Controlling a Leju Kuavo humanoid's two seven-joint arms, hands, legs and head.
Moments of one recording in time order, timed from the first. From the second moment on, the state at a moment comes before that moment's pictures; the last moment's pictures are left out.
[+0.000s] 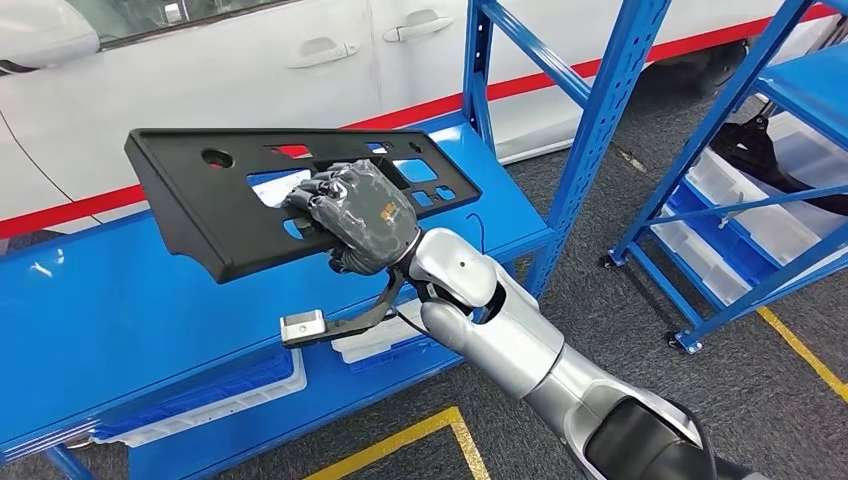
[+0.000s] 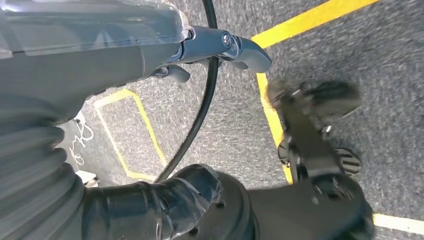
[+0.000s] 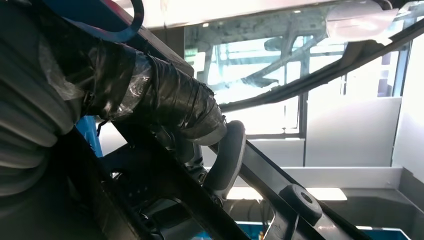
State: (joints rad) left arm -0.04 0.22 -0.59 -0.21 0.68 -0.28 0.03; right arm -0.70 -0.01 0.92 -1.25 0.87 -0.29 -0.30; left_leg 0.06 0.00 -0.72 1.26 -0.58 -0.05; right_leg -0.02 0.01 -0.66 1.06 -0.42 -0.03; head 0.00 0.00
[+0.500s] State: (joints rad) left arm -0.06 0.23 -0.59 -0.21 0.64 -0.31 0.03; right arm -0.72 -0.07 1.01 -1.34 1.04 -0.45 -0.31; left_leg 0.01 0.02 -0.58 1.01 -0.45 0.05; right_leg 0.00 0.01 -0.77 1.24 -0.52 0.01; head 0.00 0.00
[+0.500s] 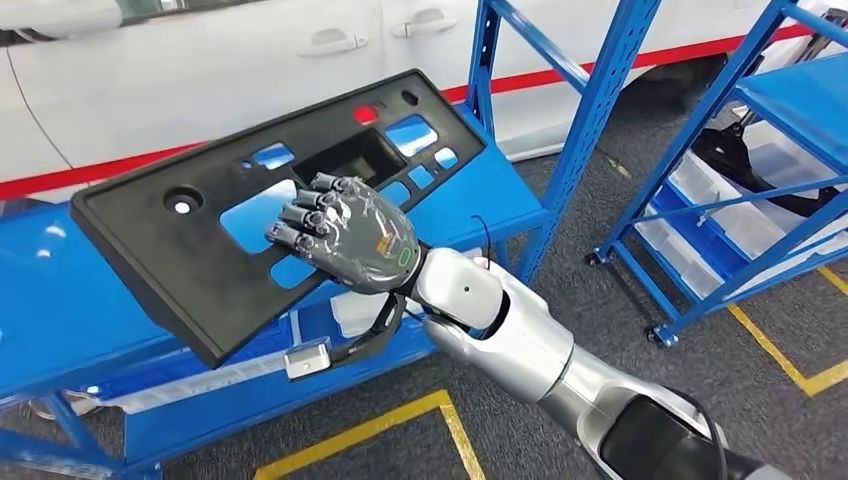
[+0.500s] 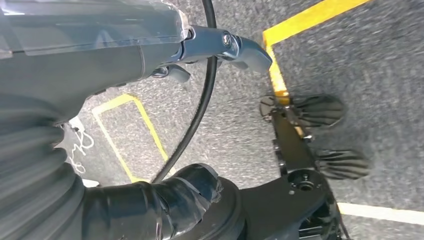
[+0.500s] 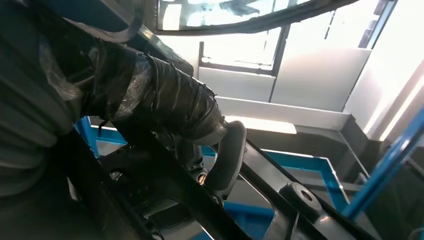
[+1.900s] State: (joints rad) left arm -0.04 0.25 -0.59 -0.21 0.66 -0.38 -0.01; right arm -0.80 -0.16 1.18 -1.49 0.80 -0.34 -0.39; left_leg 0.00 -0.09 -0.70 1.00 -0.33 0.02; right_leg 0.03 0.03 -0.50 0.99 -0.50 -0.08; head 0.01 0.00
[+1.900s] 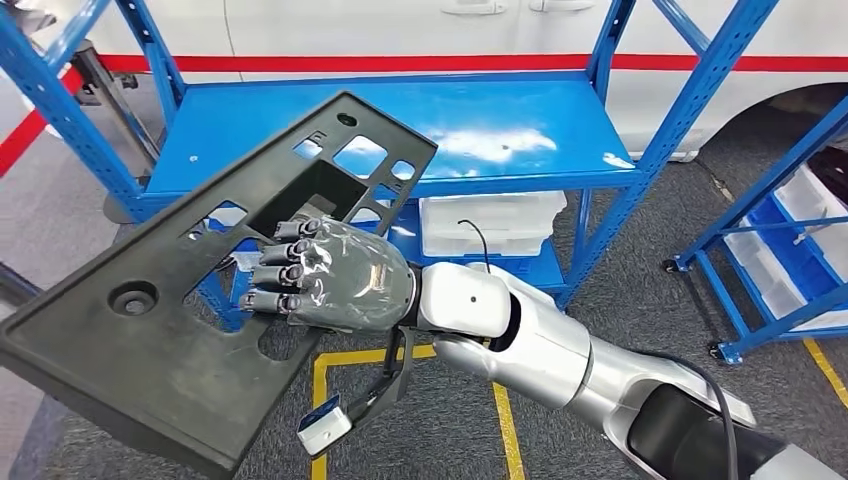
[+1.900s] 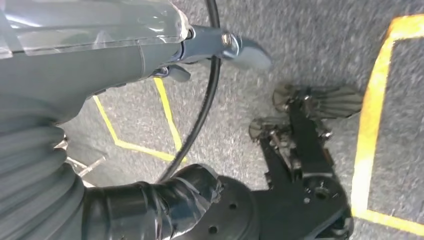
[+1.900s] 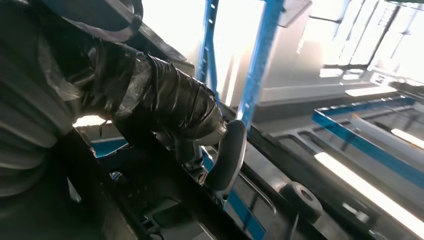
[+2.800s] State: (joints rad) left arm -0.04 0.26 -0.59 -0.22 0.67 -0.40 -0.02; right arm -0.81 -0.17 1.22 -1.49 0.77 -0.32 -0.39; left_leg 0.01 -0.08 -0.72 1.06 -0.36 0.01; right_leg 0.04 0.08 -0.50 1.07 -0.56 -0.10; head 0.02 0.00
